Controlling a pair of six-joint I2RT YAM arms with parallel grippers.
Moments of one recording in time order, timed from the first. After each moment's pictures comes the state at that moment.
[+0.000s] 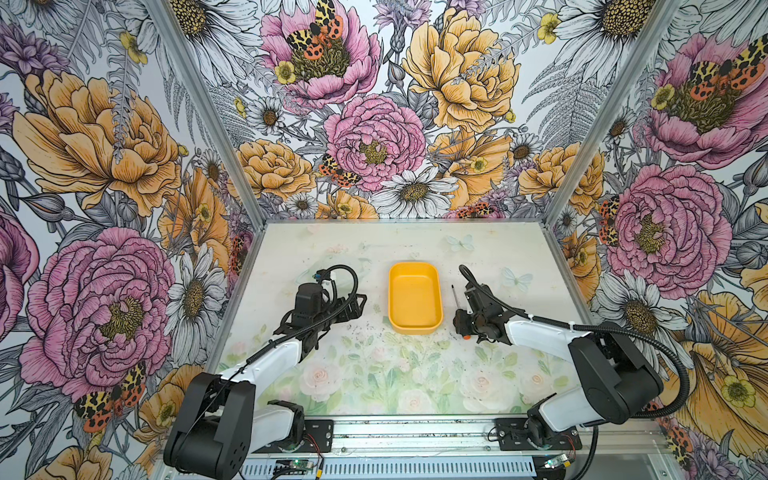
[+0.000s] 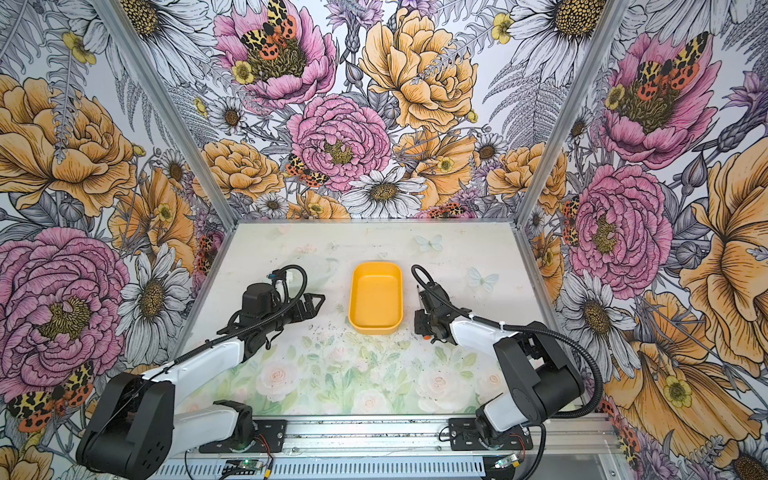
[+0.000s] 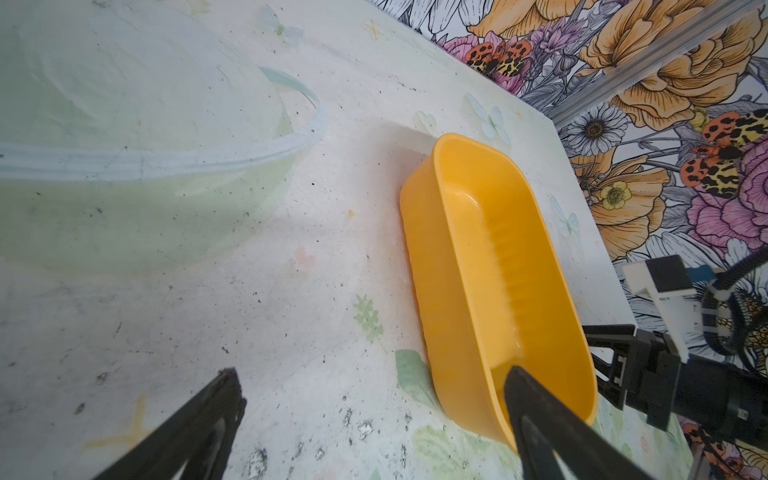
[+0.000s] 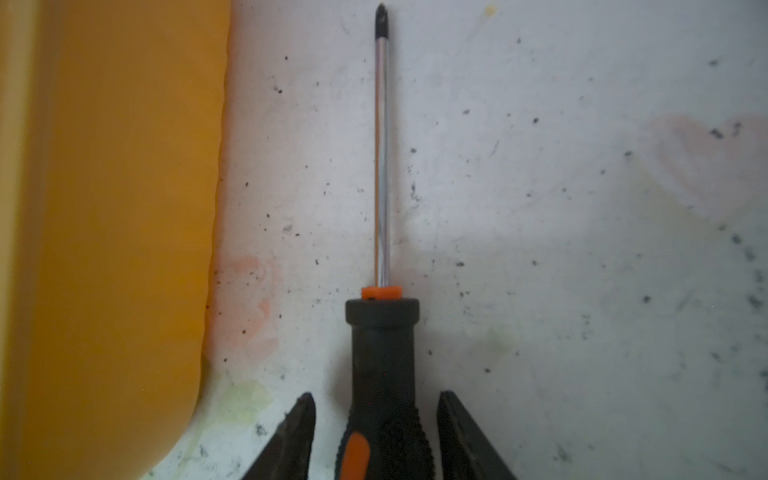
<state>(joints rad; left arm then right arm) -0.23 1.22 0.48 0.12 0.32 -0.50 0.45 1.50 0.66 -0.19 0.00 0.45</state>
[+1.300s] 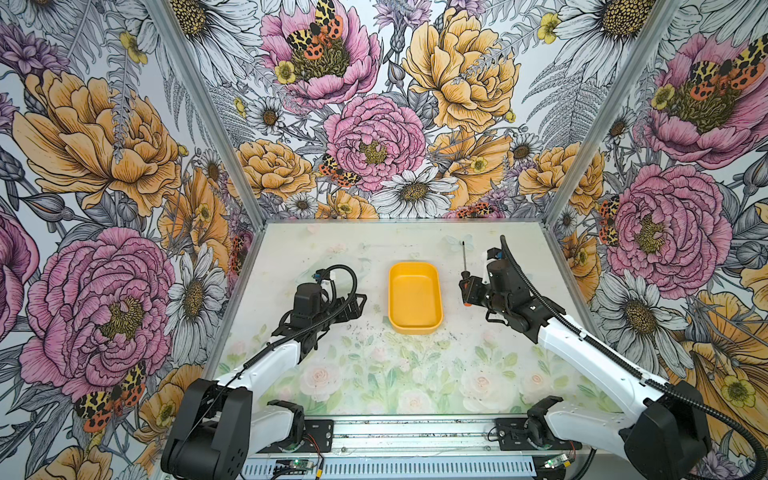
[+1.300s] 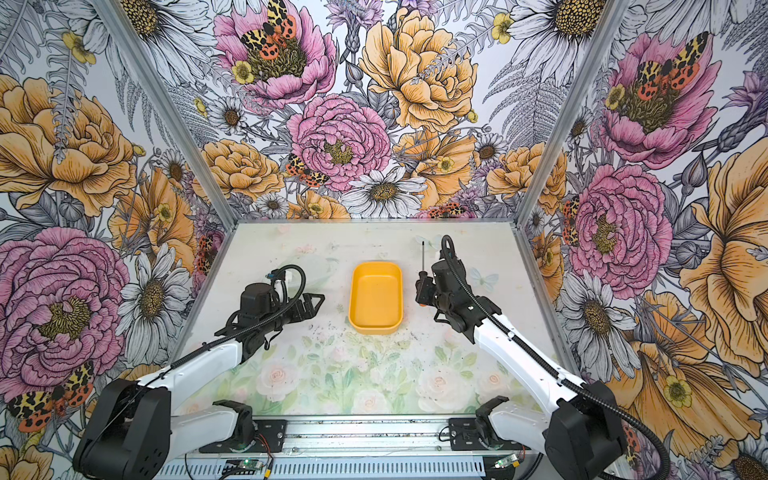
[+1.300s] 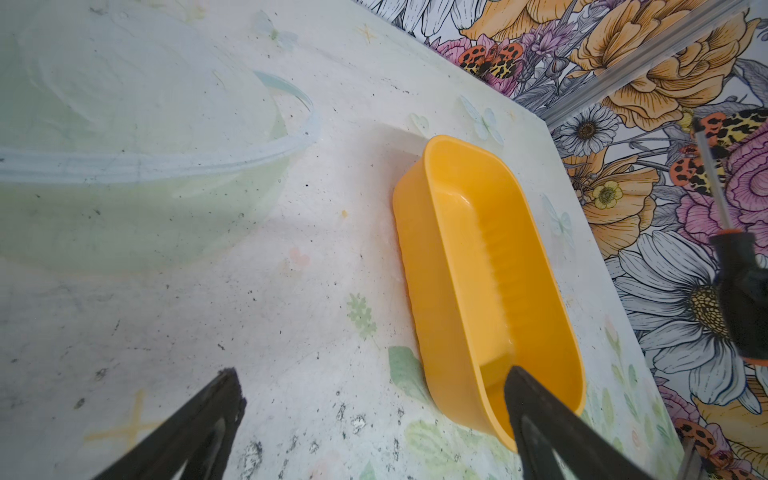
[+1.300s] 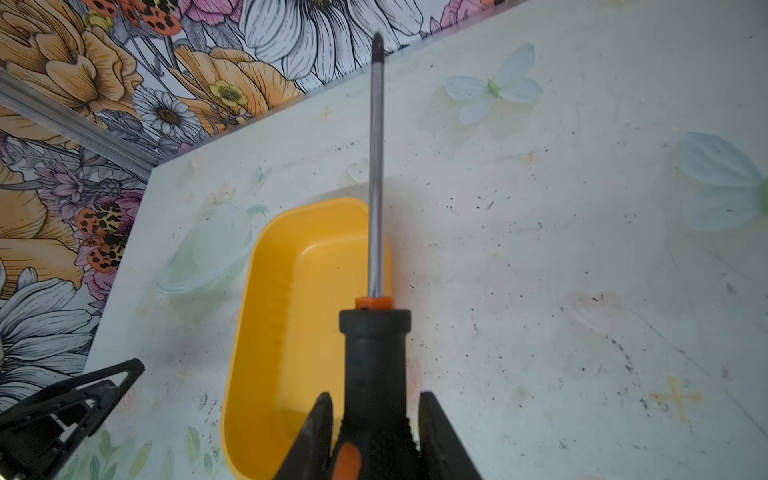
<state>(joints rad) -0.23 1.18 0.48 0.10 0.32 -0.50 0.49 1.18 0.91 -0.37 0.06 0.62</state>
